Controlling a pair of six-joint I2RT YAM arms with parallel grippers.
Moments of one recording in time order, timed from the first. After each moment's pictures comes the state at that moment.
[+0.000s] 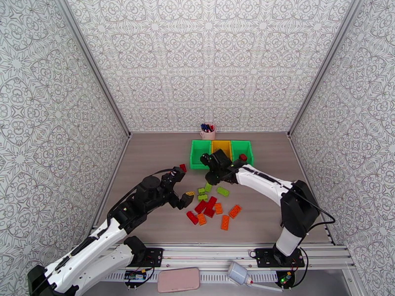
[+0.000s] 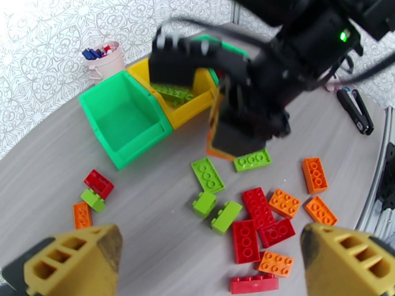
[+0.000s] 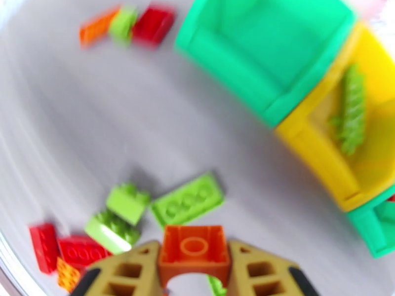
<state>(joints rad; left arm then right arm) -0.66 0.80 0.65 -0.28 0.12 0.03 0.69 1.72 1.32 -0.51 -0.01 0.05</state>
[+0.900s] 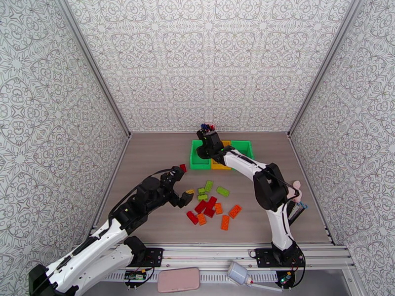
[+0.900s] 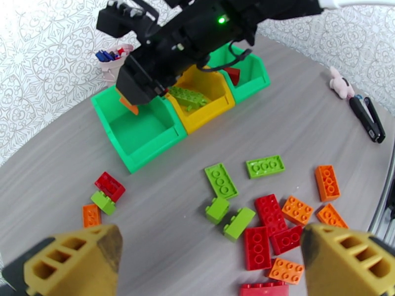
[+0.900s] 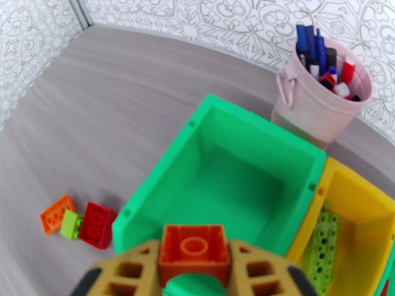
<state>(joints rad) -0.66 0.79 0.63 -0.23 0.07 0.03 0.60 2.18 1.79 -0.25 -0.01 0.13</state>
